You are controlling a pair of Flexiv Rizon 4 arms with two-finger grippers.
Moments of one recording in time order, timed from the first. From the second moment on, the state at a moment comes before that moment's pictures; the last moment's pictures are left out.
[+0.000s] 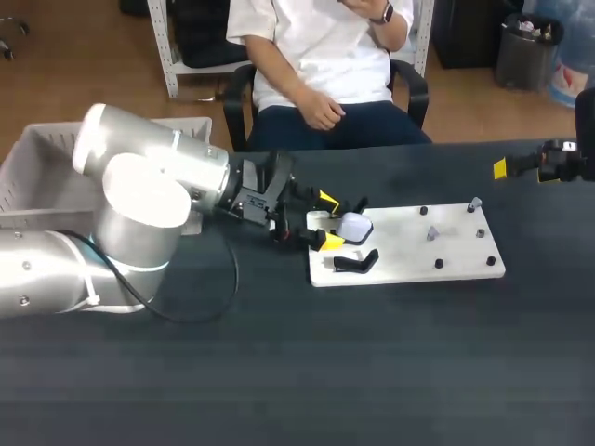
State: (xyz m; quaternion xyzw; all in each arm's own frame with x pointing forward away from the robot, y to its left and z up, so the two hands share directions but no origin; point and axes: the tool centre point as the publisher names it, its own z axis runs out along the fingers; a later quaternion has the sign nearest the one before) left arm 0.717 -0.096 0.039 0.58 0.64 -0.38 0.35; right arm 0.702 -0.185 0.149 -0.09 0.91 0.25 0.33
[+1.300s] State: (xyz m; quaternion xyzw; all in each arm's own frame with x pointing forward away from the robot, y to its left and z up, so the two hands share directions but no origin) left arm 0.725 -0.123 0.013 0.57 0.63 -0.41 0.33; right arm 0.702 -0.185 0.149 -0.09 0.91 0.25 0.33
